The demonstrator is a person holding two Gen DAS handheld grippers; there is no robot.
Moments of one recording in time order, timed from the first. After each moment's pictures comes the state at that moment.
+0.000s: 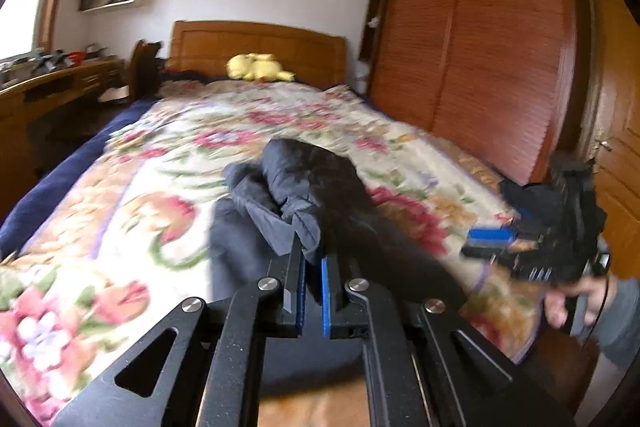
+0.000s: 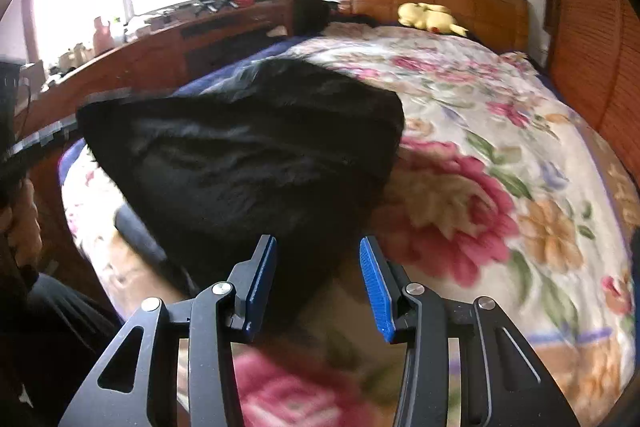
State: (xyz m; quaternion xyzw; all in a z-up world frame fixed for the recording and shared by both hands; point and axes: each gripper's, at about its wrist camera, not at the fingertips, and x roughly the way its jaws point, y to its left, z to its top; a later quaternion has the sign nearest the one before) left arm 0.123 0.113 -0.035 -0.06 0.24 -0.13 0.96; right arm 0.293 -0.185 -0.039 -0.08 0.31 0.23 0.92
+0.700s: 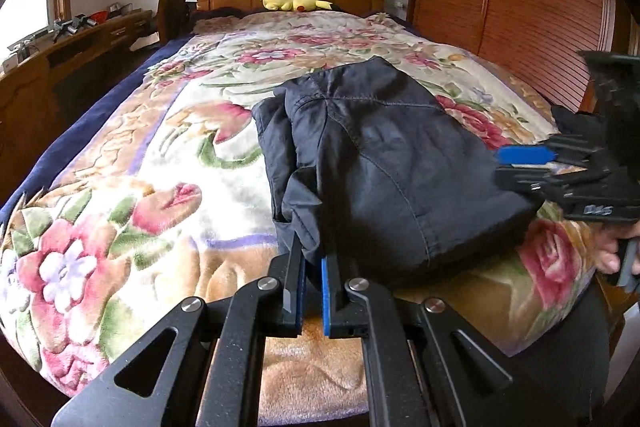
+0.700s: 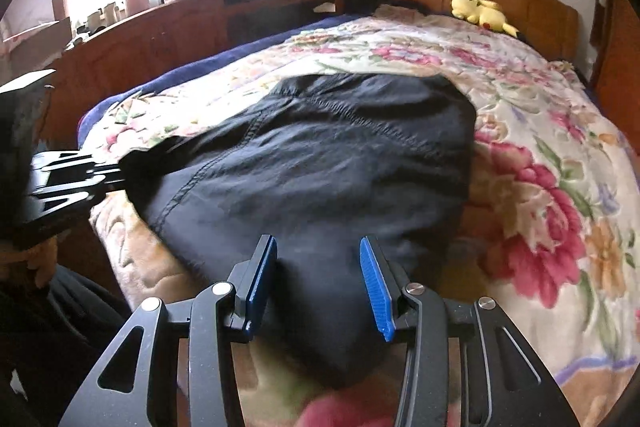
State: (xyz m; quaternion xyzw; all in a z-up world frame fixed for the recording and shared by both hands) left arm 0.124 0.127 -0.108 -0.01 0.35 -0.07 0.93; right arm 0.290 -0.127 -0.078 -0.13 0.33 0.28 0.89
